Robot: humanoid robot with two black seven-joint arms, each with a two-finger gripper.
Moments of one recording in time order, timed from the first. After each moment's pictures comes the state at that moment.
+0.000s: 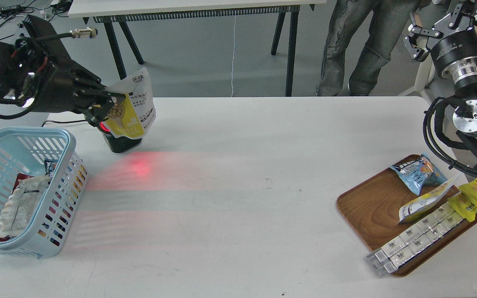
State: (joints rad) left arm -1.27 1.08 -0.30 -1.47 2.18 -0.49 -0.49; right arm 0.91 -0.52 0.61 0.74 0.09 0.23 0.49
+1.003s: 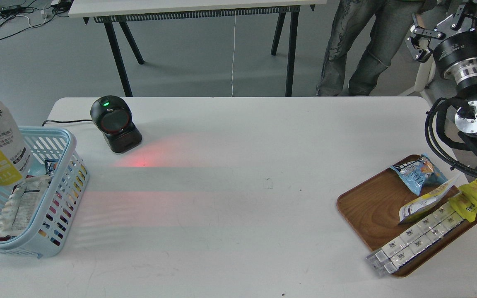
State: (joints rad) left arm -1.27 1.56 0.03 -1.56 2.18 -0.35 -0.49; right arm 0.91 -0.53 0.62 0.75 0.09 0.23 0.49
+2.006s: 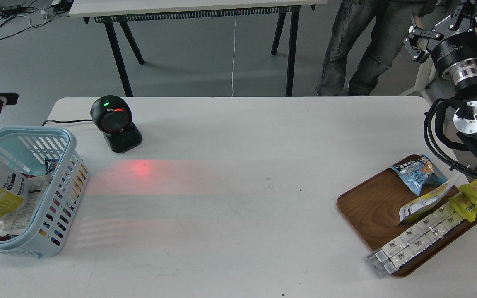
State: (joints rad) left arm -1.30 1.36 -0.25 -1.42 1.71 -0.48 -0.49; right arm 0.91 -0.52 0.61 0.75 0.08 0.23 0.49
